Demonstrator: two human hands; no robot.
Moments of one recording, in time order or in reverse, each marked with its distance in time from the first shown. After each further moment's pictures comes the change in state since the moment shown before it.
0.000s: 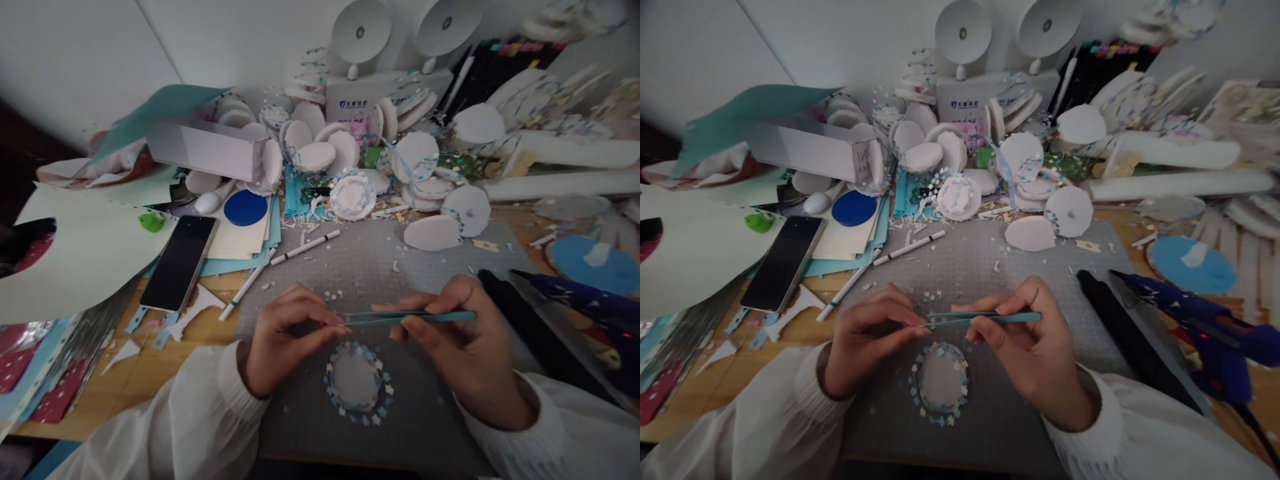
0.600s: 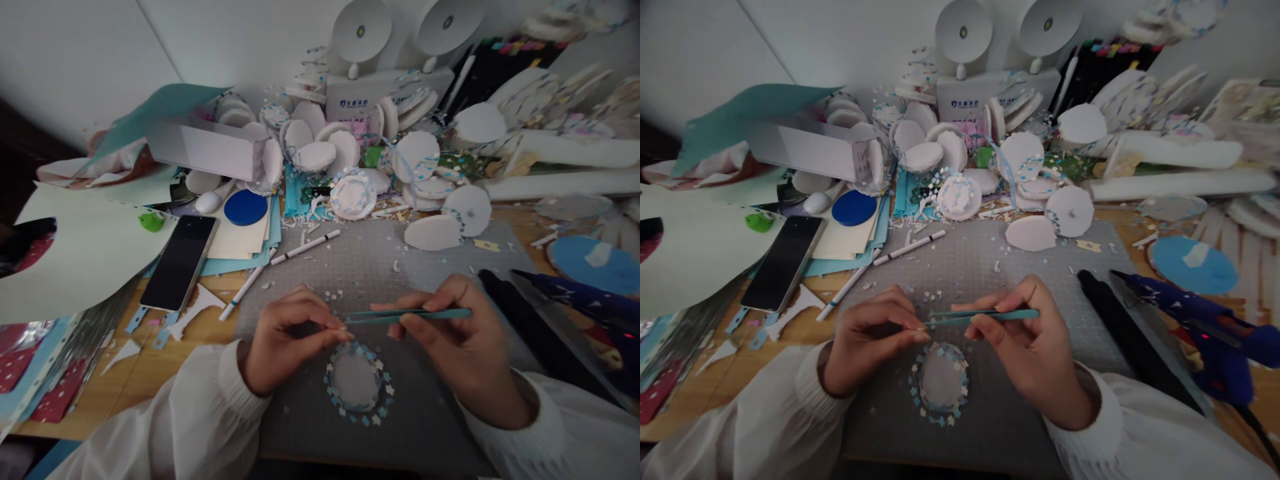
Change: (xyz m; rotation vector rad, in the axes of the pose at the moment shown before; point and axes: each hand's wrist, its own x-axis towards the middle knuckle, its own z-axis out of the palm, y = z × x) left_hand 0.001 0.002 0.001 -0.104 -0.045 -0.019; right_hand 0.000 0.002 -0.001 -0.016 0.022 0.037
